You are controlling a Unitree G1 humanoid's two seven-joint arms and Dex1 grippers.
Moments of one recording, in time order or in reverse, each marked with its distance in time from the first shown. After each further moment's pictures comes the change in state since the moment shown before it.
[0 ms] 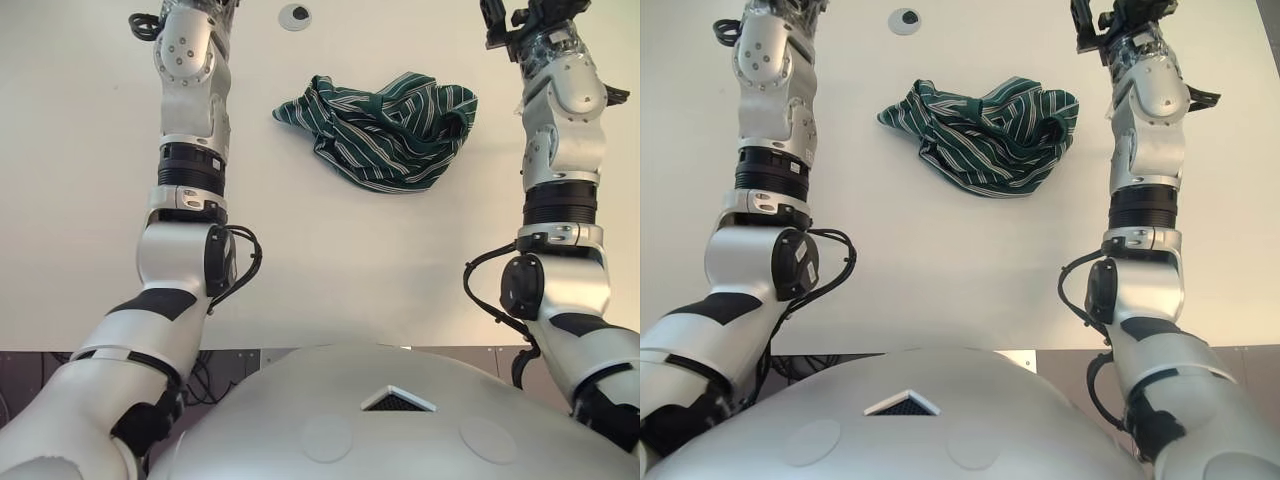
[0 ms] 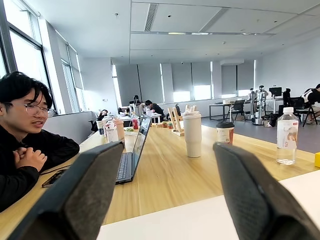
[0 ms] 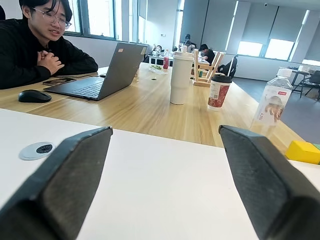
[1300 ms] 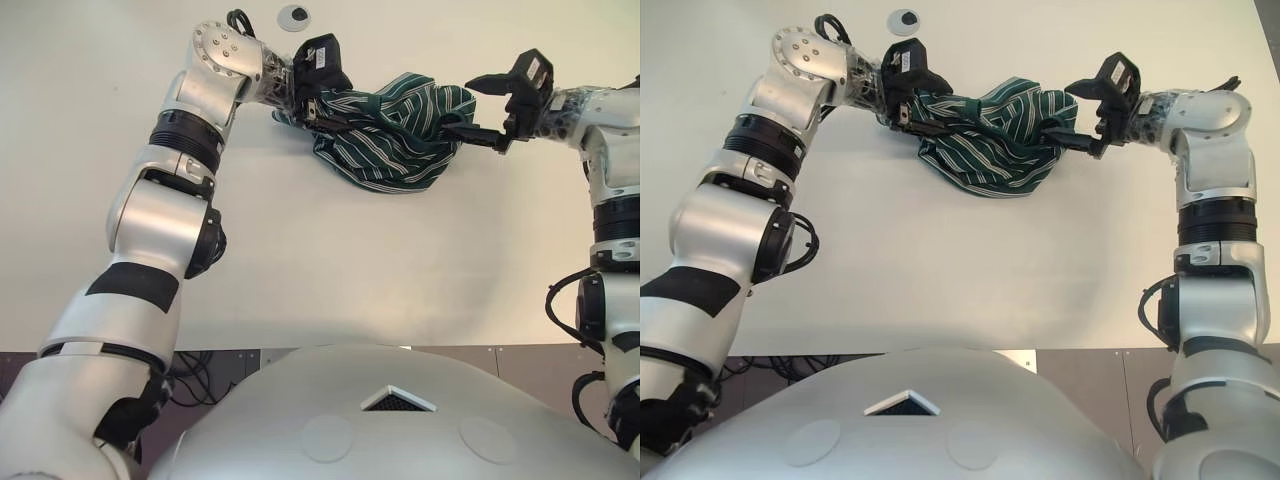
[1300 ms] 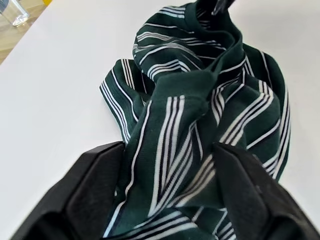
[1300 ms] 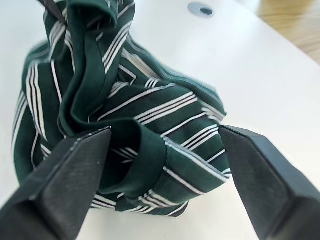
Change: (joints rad) left arm -0.170 0.096 -0.409 0.332 0.176 0.124 -0.982; right arm 0.076 -0.355 0.224 -0.030 0.008 0.132 0.830
